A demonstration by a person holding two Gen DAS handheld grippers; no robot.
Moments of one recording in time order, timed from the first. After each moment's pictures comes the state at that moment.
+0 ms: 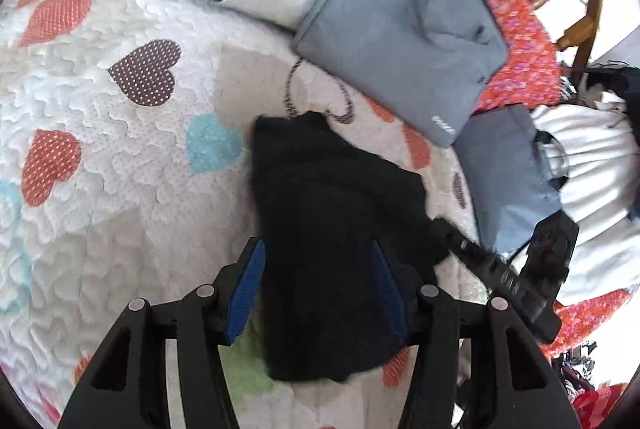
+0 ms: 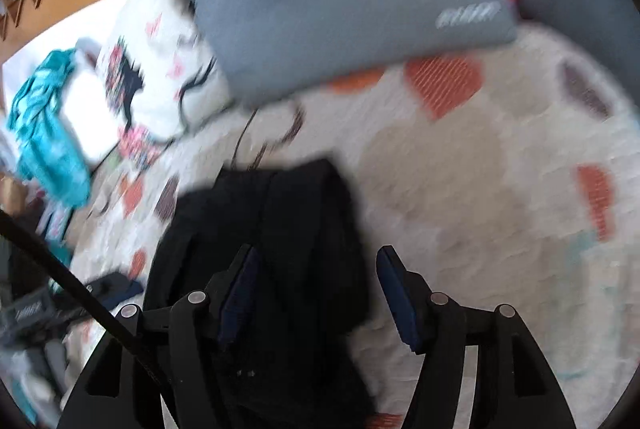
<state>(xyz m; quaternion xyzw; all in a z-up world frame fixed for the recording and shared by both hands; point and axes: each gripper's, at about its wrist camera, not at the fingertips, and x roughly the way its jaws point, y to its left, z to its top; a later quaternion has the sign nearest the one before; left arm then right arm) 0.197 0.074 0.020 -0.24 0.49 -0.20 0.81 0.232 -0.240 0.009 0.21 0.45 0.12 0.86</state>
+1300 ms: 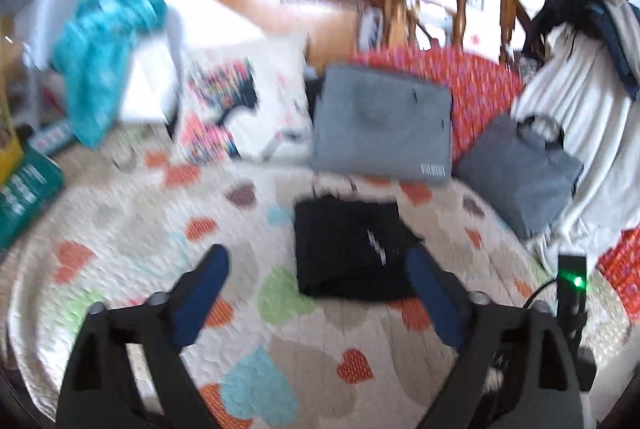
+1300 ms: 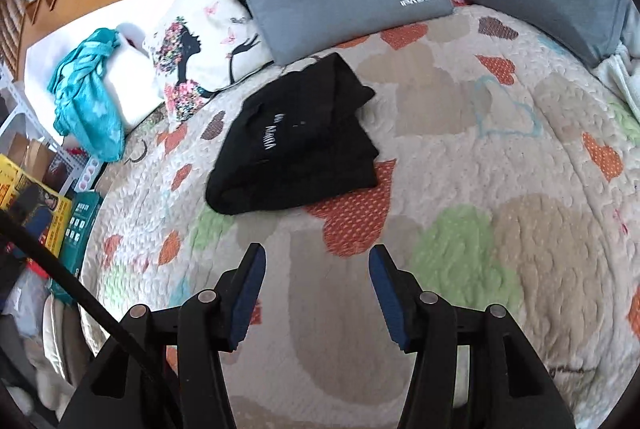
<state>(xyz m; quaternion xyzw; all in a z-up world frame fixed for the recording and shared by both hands) -0.049 0.029 0.126 -0.04 0.23 -0.04 0.97 0.022 -0.230 0.028 0.20 0.45 0.14 0.86</state>
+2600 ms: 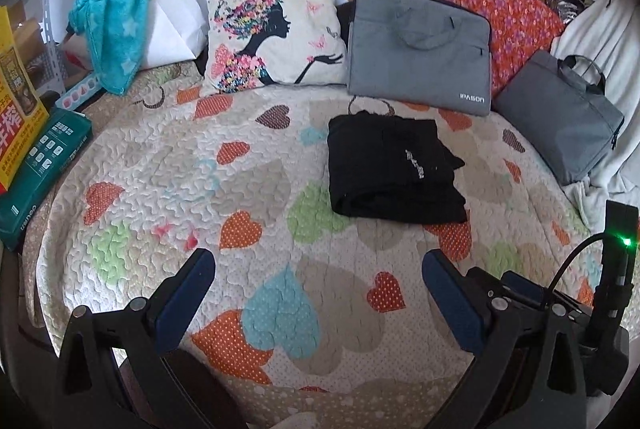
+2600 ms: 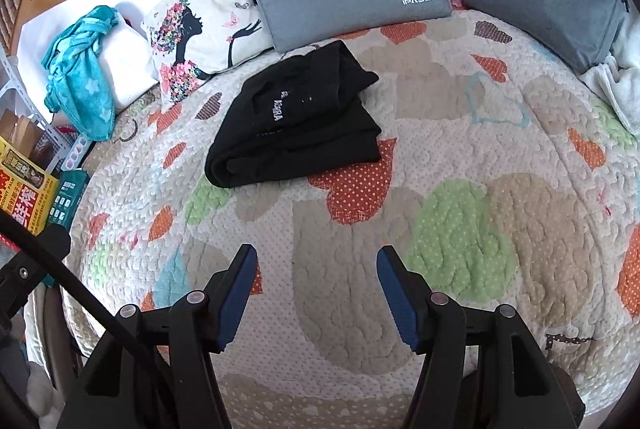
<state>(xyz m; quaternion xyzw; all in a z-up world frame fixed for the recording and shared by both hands) -0.046 0.017 0.079 -0.01 0.37 0.02 0.93 0.007 -0.216 0.022 0.17 0.48 0.12 0.86</state>
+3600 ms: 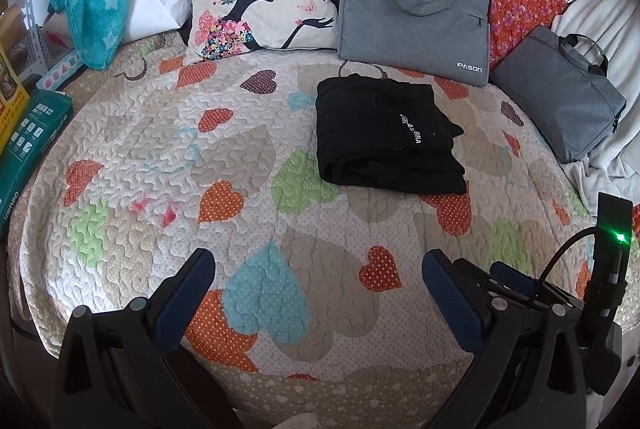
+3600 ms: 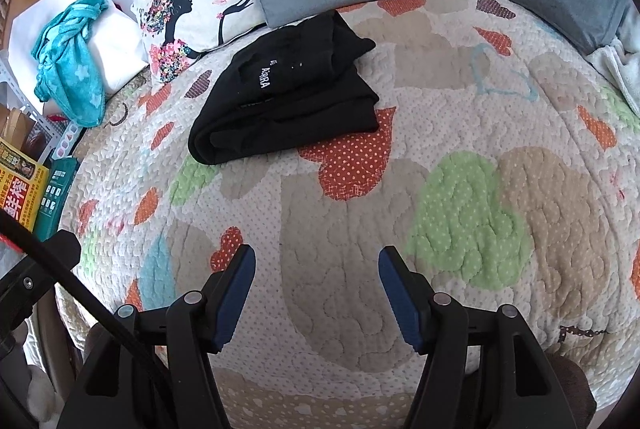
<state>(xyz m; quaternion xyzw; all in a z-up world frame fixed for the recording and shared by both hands) -0.035 0.012 0.056 -0.02 0.42 0.01 0.91 0.011 -0.210 -0.001 0.16 0.50 0.11 0.84</state>
